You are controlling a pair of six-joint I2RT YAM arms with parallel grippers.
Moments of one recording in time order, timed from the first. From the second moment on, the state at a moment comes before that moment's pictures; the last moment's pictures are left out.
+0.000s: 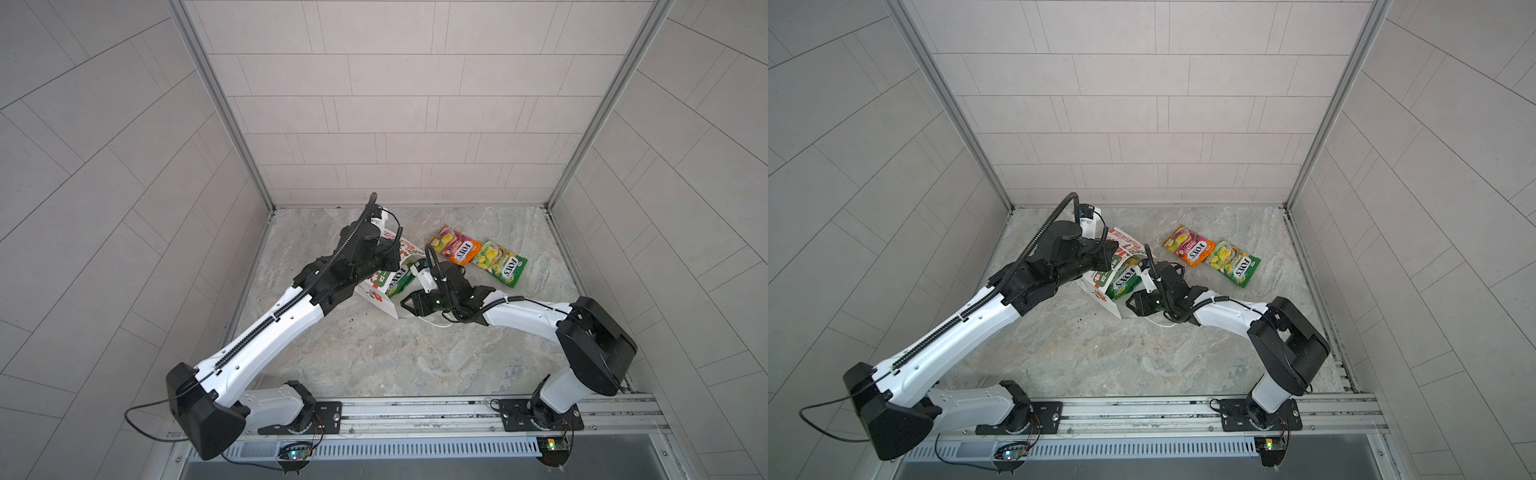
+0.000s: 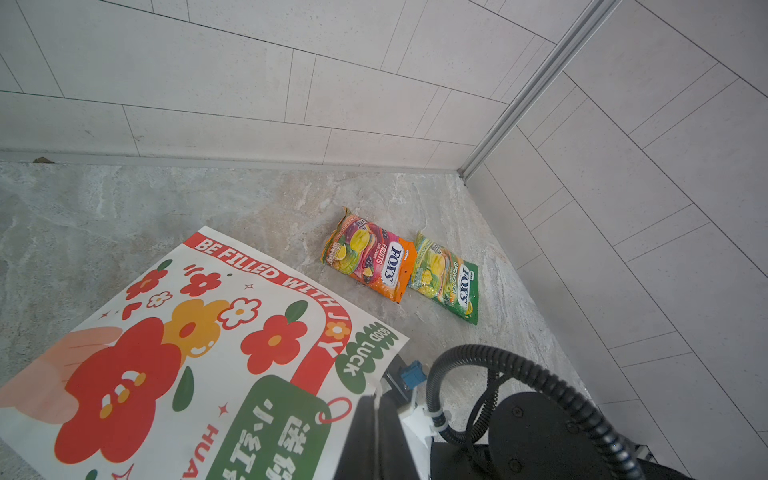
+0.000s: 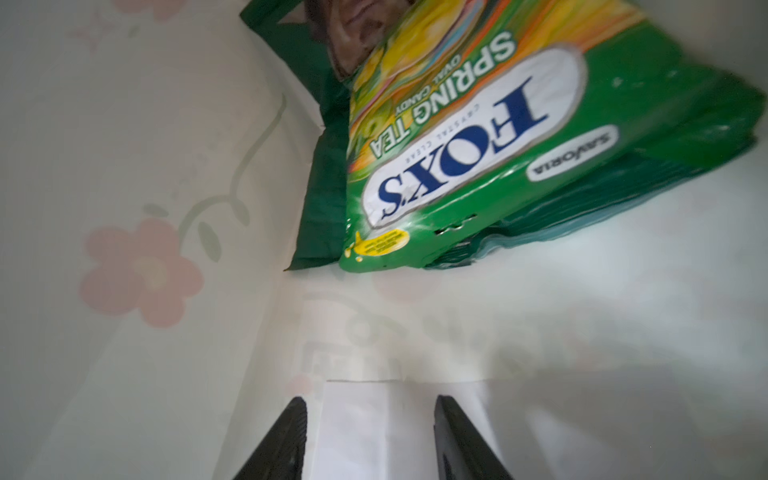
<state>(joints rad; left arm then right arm) -0.68 1.24 1.26 -0.47 -0.08 -0.48 0.71 1.61 0.89 0.01 -0.26 0.49</state>
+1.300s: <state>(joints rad) -0.69 1.25 1.26 -0.47 -0.05 -0.48 0.72 1.80 1.02 0.18 -0.01 0.84</state>
